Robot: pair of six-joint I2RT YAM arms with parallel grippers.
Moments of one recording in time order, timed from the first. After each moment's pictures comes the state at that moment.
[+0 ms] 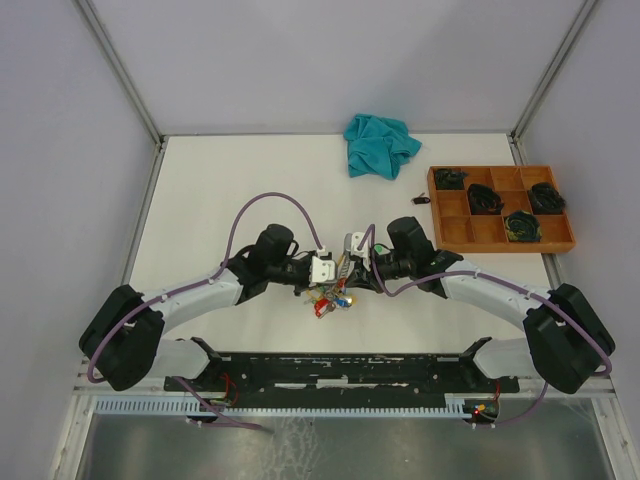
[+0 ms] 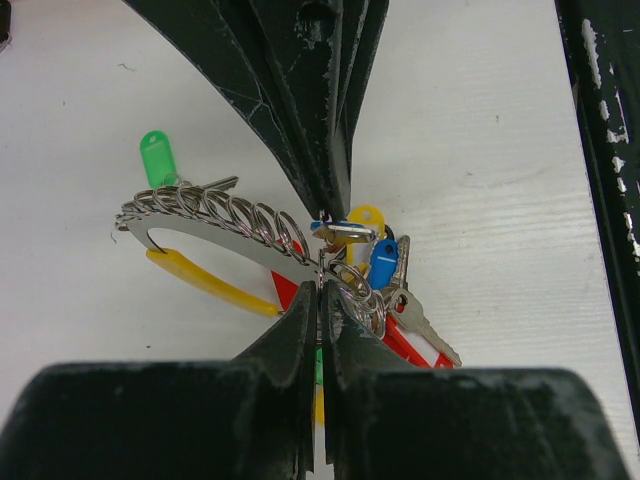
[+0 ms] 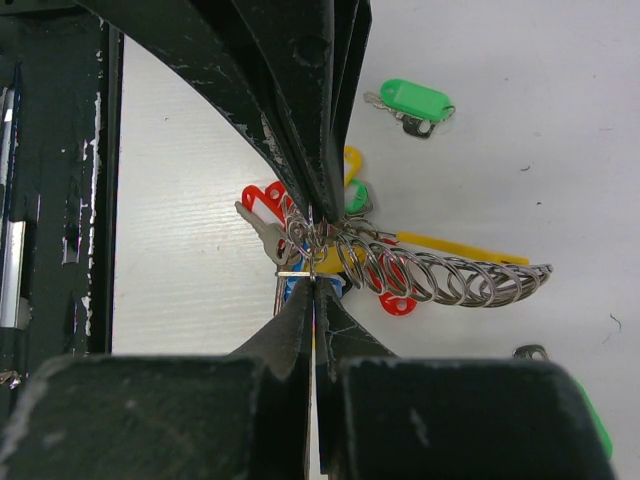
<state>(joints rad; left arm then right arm) -0.71 1.31 0.63 0.06 0.69 0.70 0.66 1.32 0.67 -0.02 -0.73 -0.46</state>
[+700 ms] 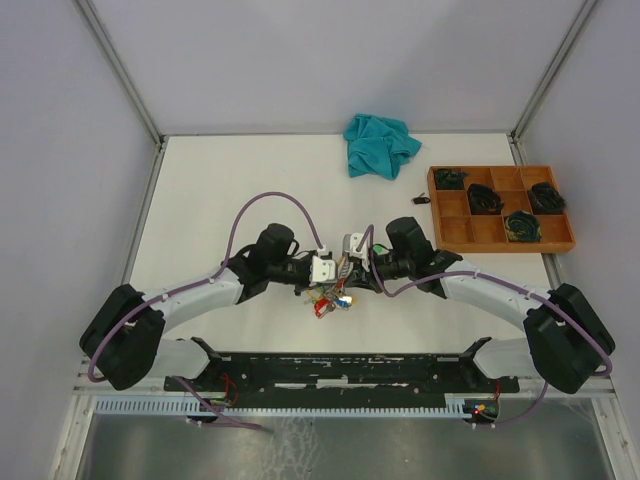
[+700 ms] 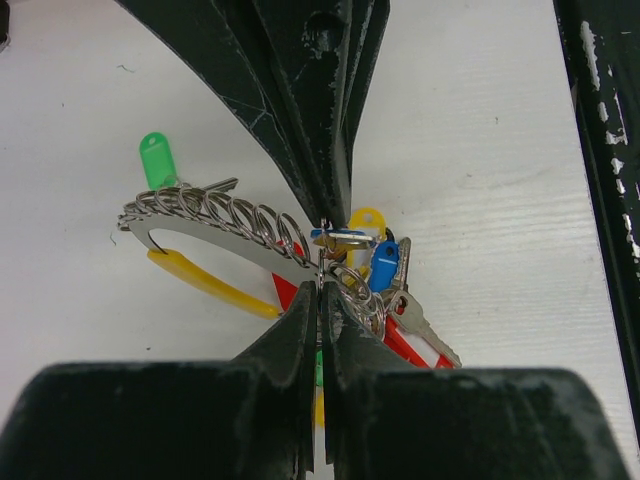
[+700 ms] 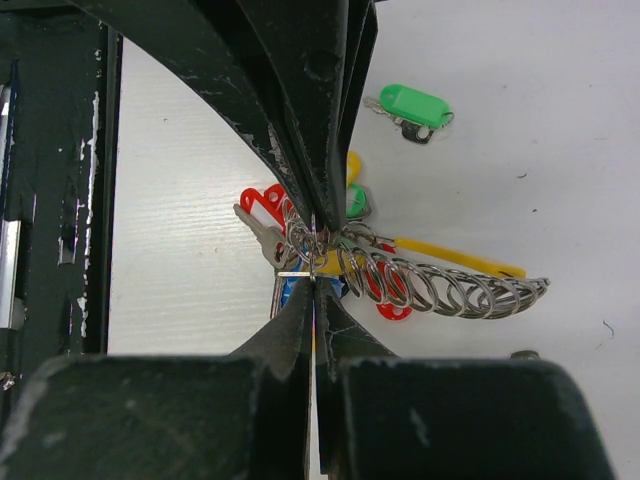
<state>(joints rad) -0.71 1.32 0.63 0.05 0.69 0.70 0.67 1.32 0.67 -0.02 -0.72 -0.47</state>
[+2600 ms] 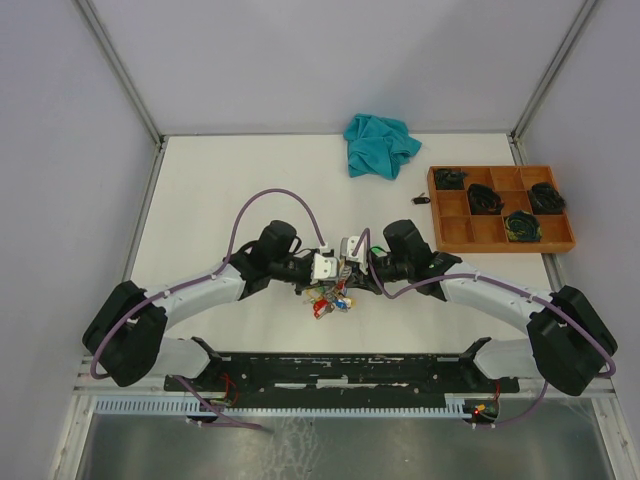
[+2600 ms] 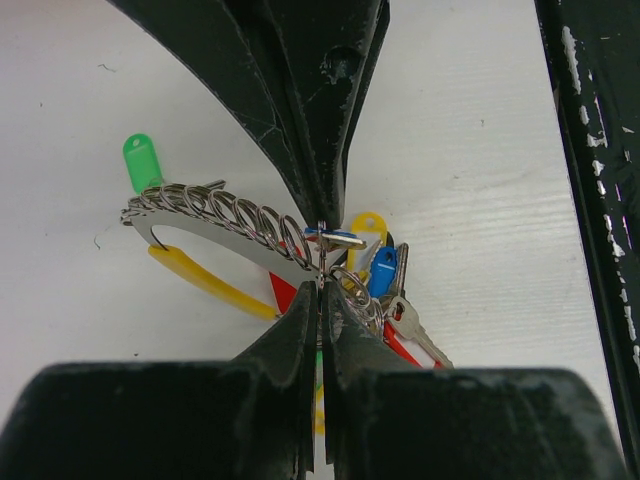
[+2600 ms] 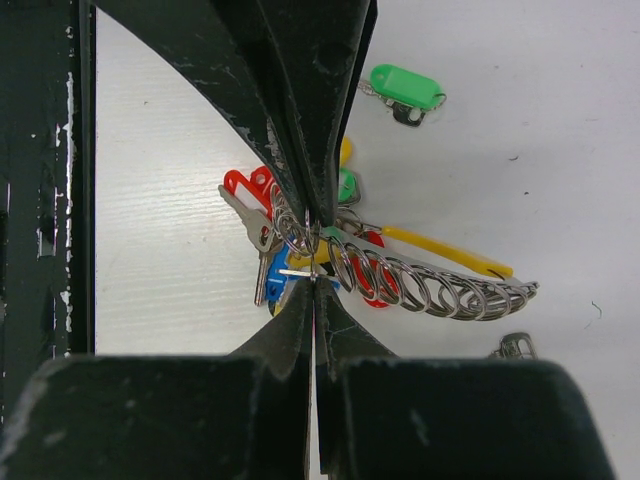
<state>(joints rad) -0.71 1.34 0.67 0.00 0.72 0.70 0.70 1.30 0.67 -0.05 -0.64 -0.49</state>
